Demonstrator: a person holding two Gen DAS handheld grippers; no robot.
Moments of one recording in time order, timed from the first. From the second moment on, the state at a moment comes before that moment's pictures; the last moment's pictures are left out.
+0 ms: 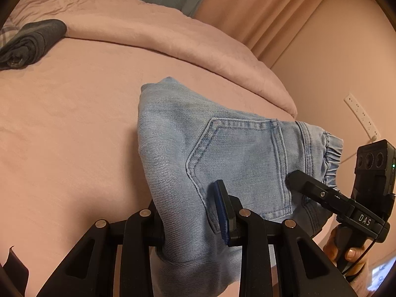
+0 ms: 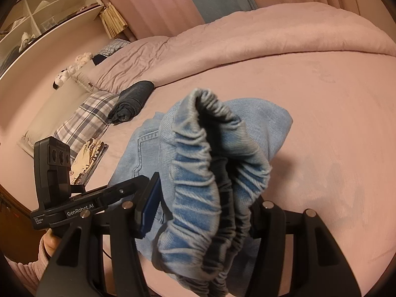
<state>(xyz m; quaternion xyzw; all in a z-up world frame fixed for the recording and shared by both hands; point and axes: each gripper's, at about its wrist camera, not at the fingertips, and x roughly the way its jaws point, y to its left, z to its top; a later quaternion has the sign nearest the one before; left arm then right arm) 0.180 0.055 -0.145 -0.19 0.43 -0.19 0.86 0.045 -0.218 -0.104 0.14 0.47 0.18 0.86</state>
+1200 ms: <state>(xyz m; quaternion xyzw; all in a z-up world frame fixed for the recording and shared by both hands) 0.147 0.059 -0.138 -0.19 0.42 -0.17 0.87 0.086 -0.198 -0.100 0.12 0.46 0.21 0.86</state>
